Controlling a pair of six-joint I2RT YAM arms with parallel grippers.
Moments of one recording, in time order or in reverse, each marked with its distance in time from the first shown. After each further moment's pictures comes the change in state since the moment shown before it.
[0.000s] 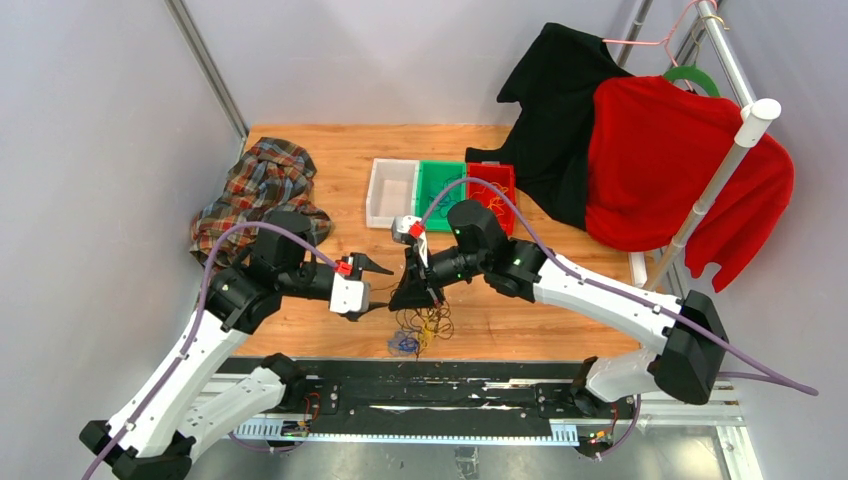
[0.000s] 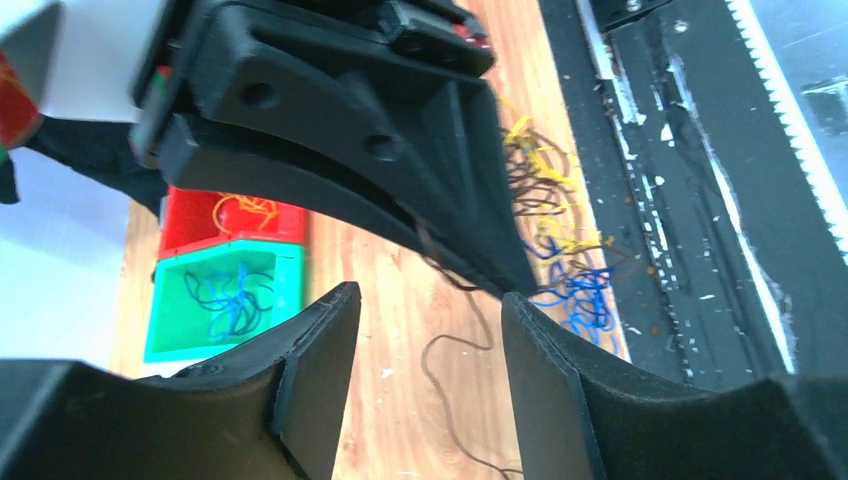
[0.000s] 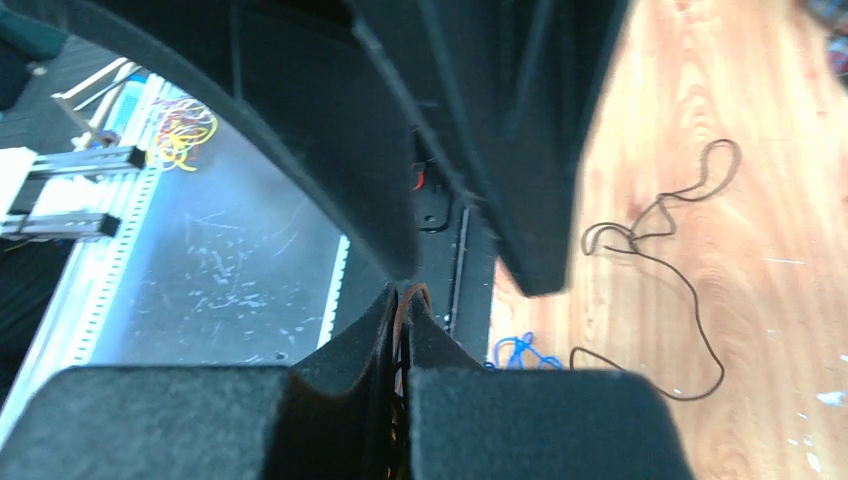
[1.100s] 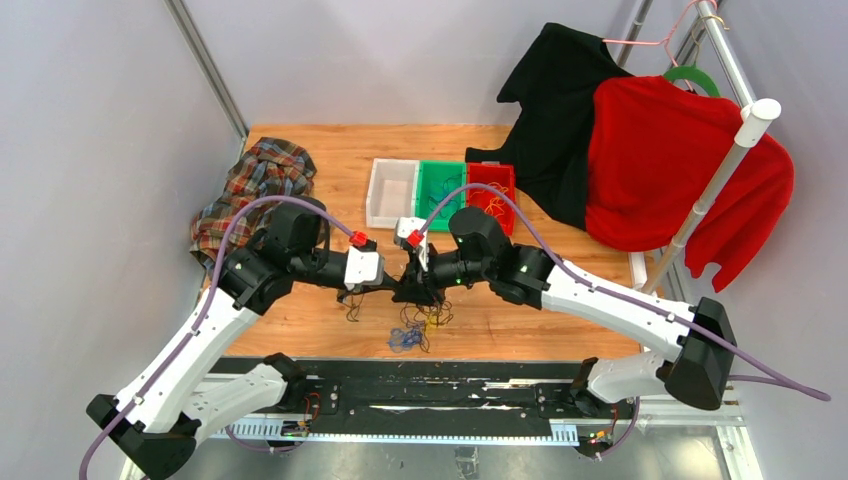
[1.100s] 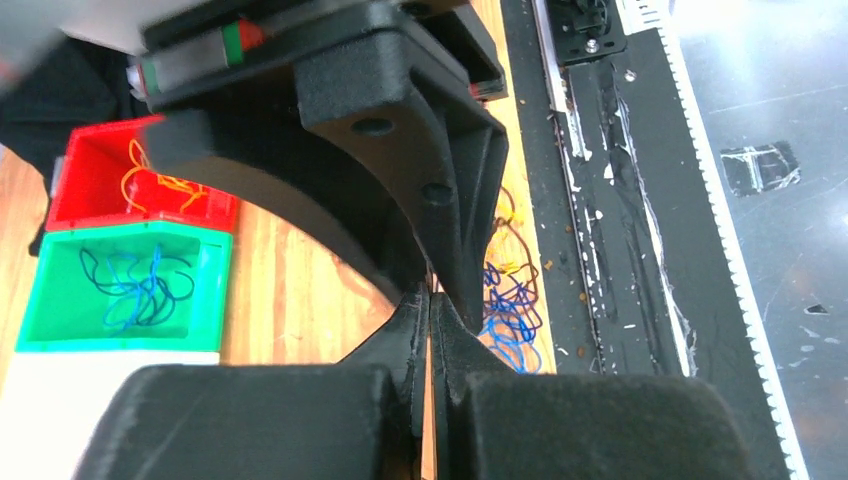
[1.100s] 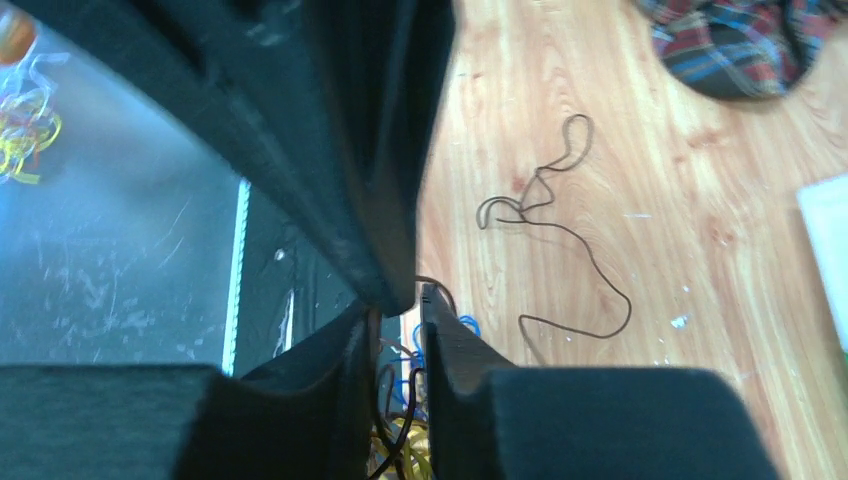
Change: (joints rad) left arm -0.025 0.108 0.085 -0.047 0.013 -0.182; right arm 0.042 -0.053 0.003 -0.077 0.282 -0.124
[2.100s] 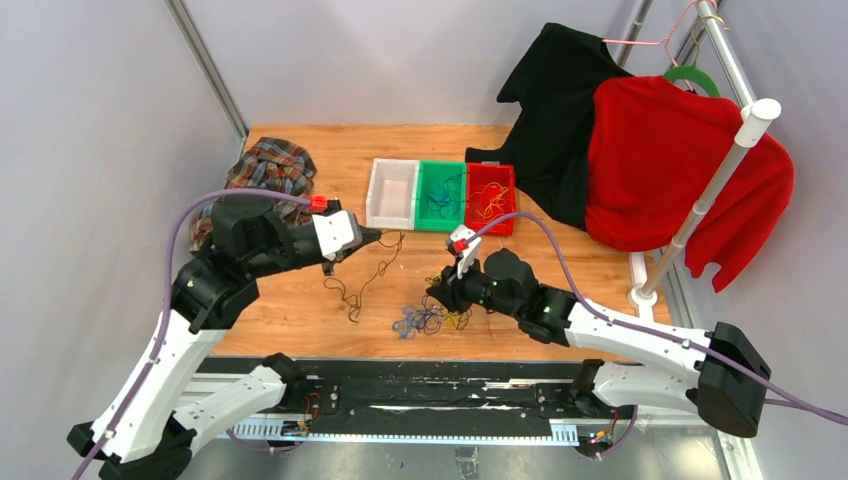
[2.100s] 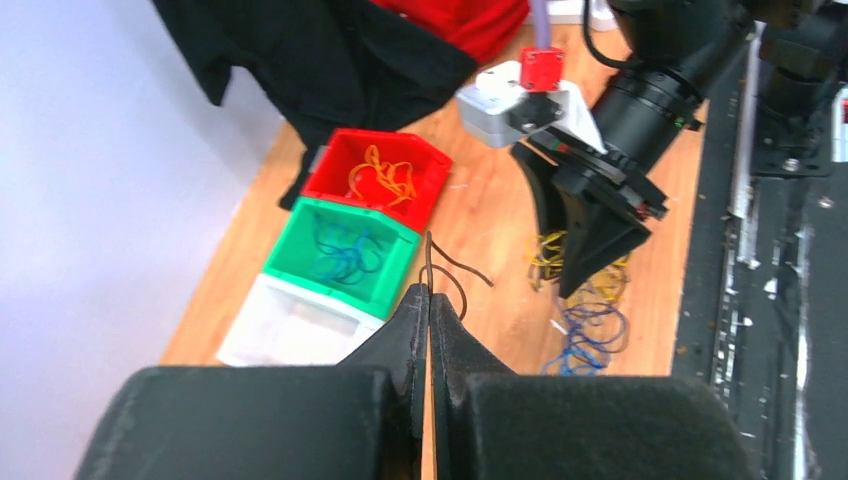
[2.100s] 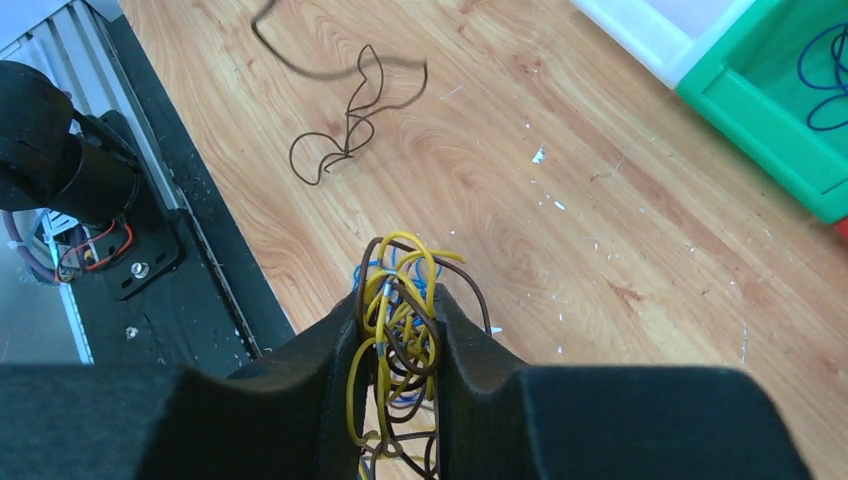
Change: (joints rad) left arm -0.001 -0.068 0.178 0.135 -0.306 -0.268; right arm 0.003 -0.212 -0.443 0.320 0.537 0.265
